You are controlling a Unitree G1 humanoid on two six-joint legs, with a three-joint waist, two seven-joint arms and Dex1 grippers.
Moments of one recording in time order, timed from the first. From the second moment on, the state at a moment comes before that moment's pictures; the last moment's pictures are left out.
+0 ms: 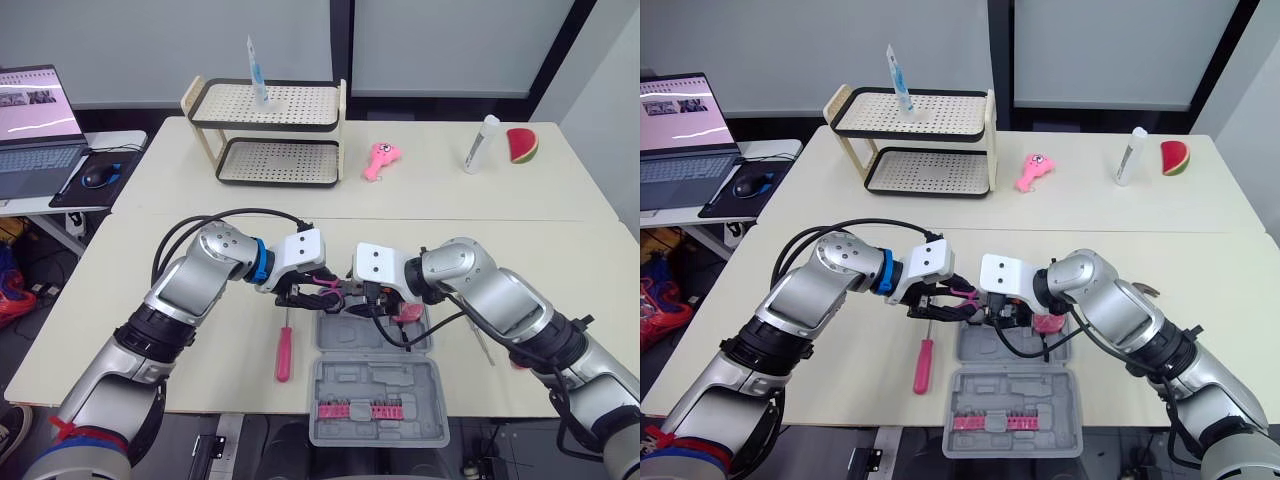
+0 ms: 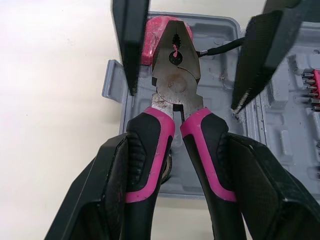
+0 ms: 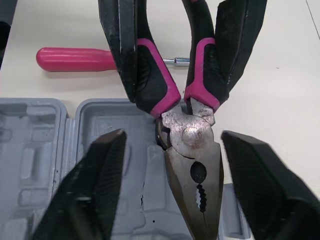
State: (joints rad) left arm -0.69 0.67 -0.39 -0.01 -0.12 0.52 -1.28; right arm -0.73 -0.59 0.59 -0.23 0.06 0.70 0.99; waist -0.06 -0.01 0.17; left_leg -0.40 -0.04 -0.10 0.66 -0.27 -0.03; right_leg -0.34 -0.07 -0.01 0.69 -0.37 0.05
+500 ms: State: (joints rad) left arm -0.66 0.67 -0.39 -0.03 -0.12 0.49 -1.28; right arm -0.72 -0.57 0.59 -0.22 0.03 0.69 1.00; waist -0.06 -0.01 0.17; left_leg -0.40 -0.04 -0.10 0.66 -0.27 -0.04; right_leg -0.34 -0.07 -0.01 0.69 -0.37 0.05
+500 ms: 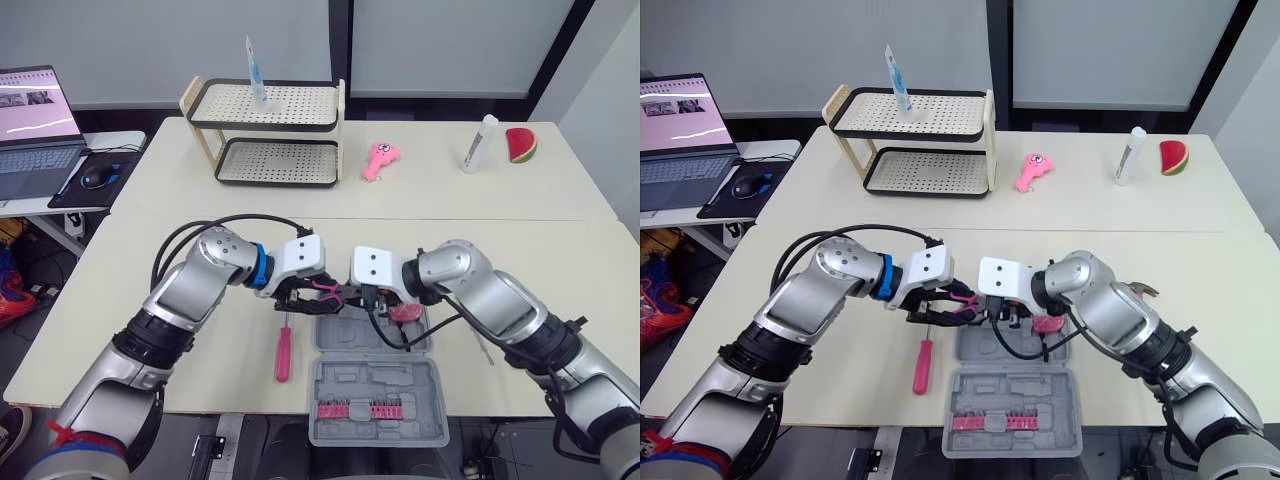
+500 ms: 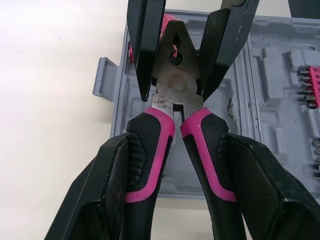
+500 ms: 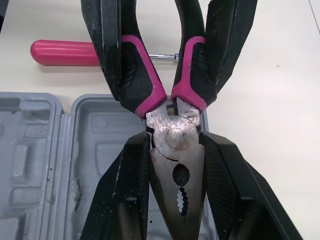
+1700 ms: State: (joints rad) left arm -0.28 0.83 -0.04 -0.01 -0.37 0.05 -1.48; right arm -0.55 -0.73 0.61 -0.33 -0.10 0.68 1.06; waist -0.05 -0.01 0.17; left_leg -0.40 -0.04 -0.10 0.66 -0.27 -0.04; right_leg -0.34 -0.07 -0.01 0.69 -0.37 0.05
